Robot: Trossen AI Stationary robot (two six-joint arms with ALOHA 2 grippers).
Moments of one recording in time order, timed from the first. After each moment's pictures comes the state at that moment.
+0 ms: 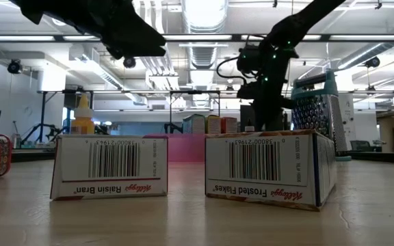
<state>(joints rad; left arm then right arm) -0.16 1.14 0.65 0.20 -0.34 -0.05 -0.64 1.74 1.26 -0.74 0.07 0.30</state>
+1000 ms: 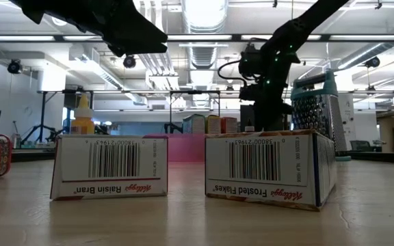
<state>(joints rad) -0.16 1.14 0.65 0.23 -0.34 -0.02 -0.65 1.74 1.22 -0.70 -0.03 0.18</state>
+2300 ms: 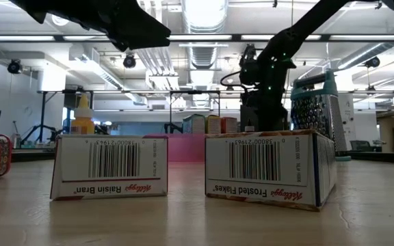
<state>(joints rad) -0.14 1.14 0.65 0.29 -0.34 0.06 -0.74 1.84 1.34 -0.81 -0.06 -0.11</state>
